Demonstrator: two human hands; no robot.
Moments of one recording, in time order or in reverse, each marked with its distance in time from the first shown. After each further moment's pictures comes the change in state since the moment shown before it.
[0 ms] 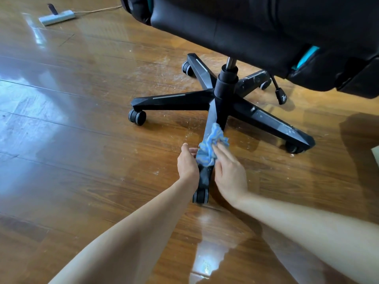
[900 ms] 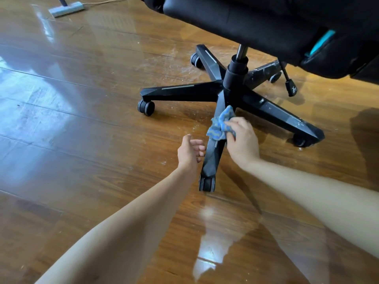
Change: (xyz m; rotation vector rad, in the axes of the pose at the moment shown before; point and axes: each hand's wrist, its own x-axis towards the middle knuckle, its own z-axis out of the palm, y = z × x) left_hand -0.010 0.019 -0.030 -0.100 -0.121 -0.055; right_hand 0.060 0.010 -0.016 -0.051 0.063 -0.015
